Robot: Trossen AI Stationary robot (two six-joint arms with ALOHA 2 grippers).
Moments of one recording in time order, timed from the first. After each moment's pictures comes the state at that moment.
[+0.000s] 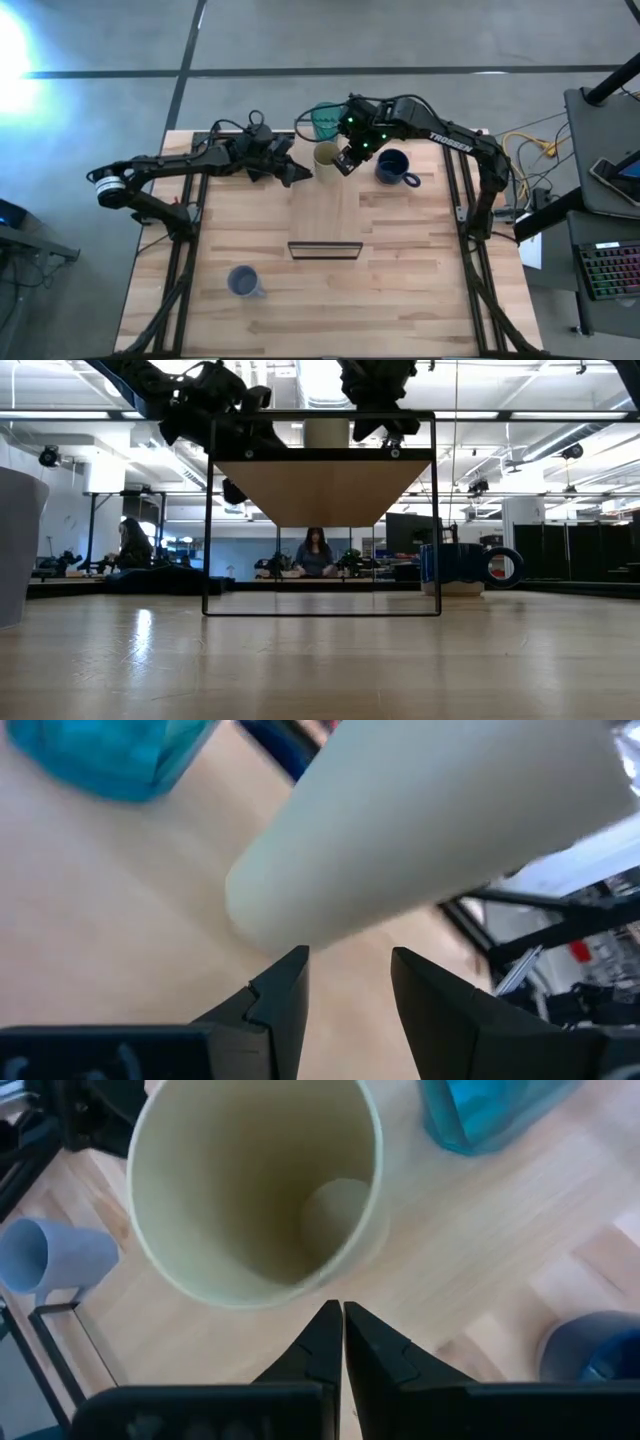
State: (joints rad) left arm 0.48 1.35 0.86 0.06 0.46 -0.55; right arm -0.34 1.82 1.98 -1.24 -0.16 0.44
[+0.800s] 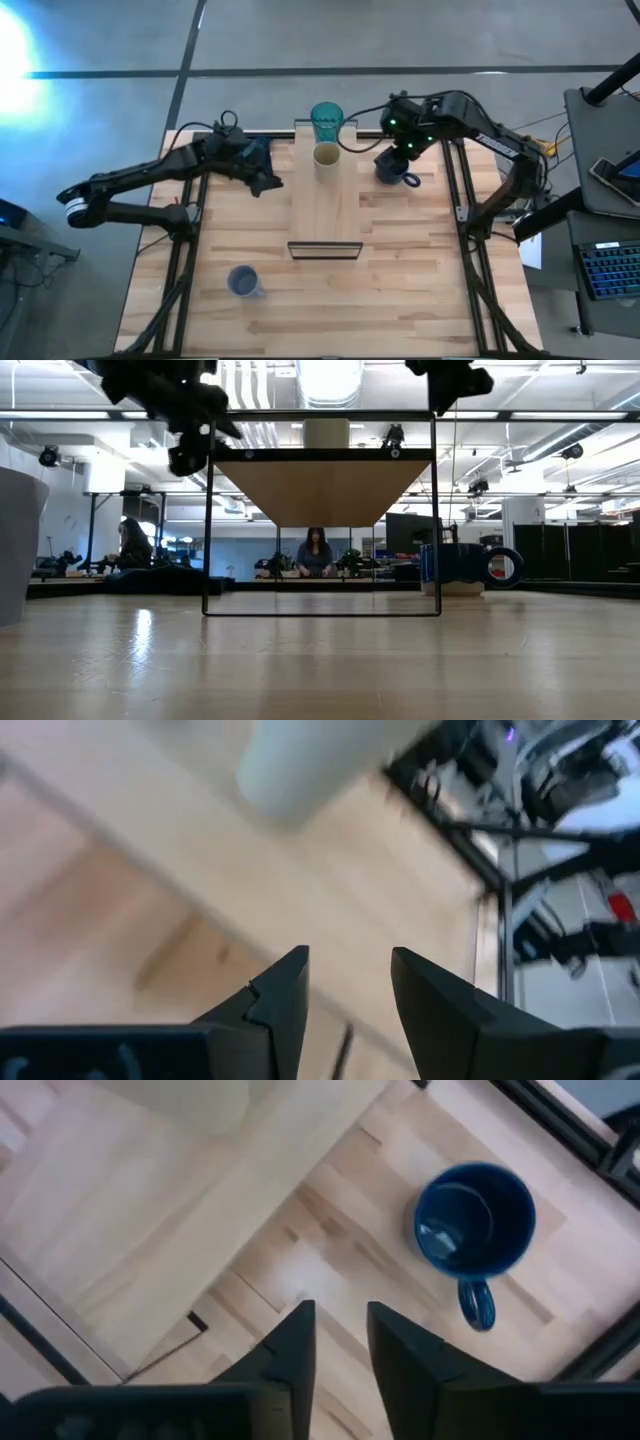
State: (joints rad) left arm 0.48 1.03 0.86 -0.43 0.46 -0.45; right arm -0.33 1.58 1.92 -1.57 0.01 0.50
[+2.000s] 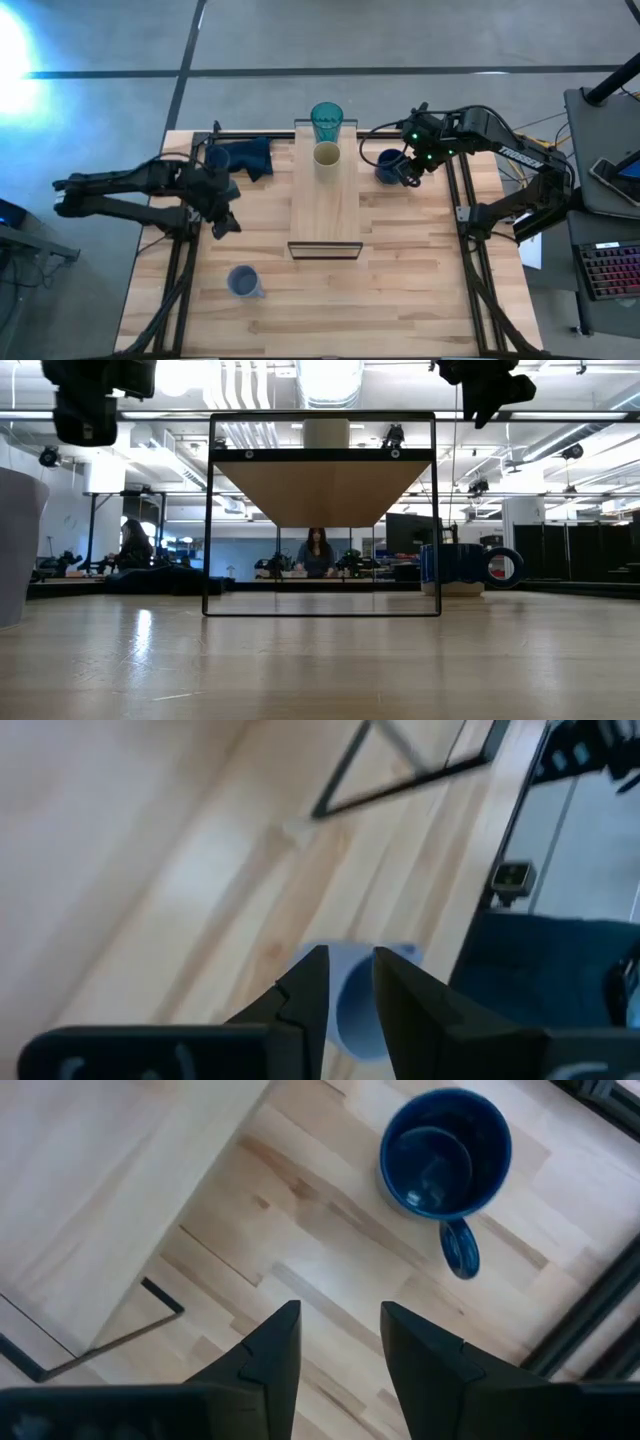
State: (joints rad) left arm 0.08 0.84 0.94 -1.07 0.33 -0.65; right arm -0.33 1.35 1.60 -1.48 0.03 0.59
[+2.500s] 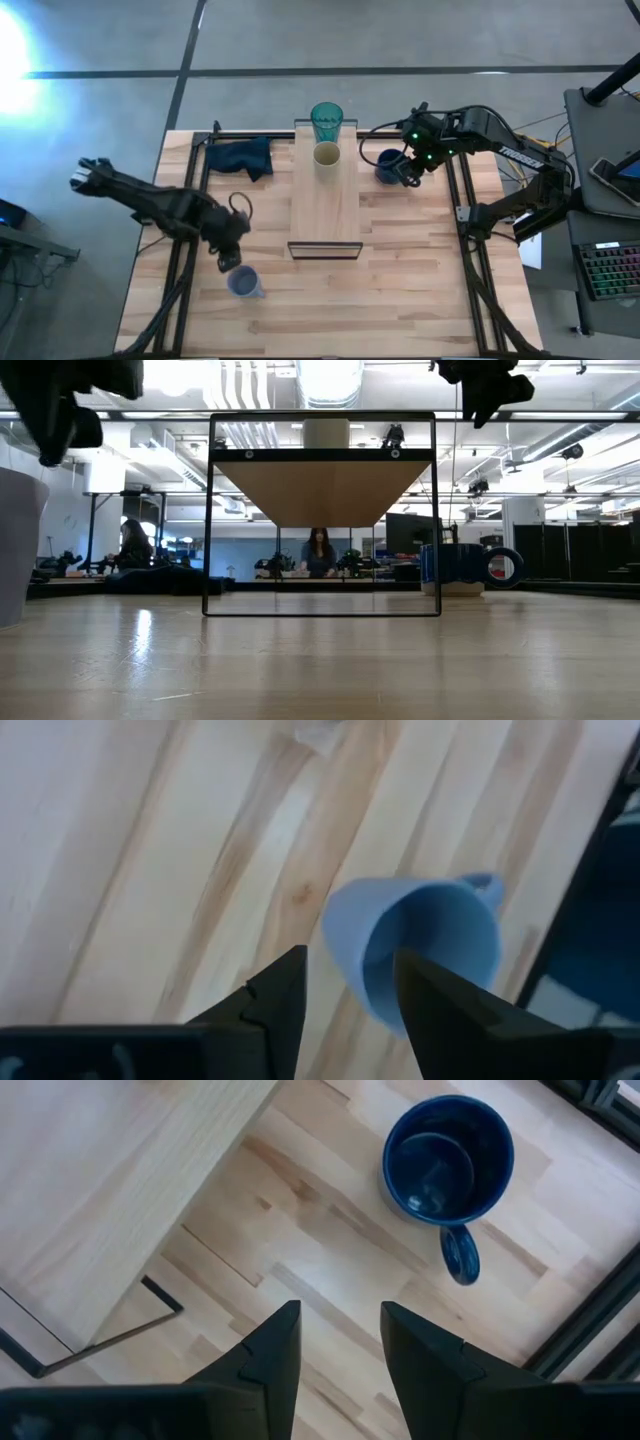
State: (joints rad) left arm -0.33 1.05 0.94 -1.06 0.10 -0.79; right arm -0.33 1.35 1.60 -1.48 0.03 0.56
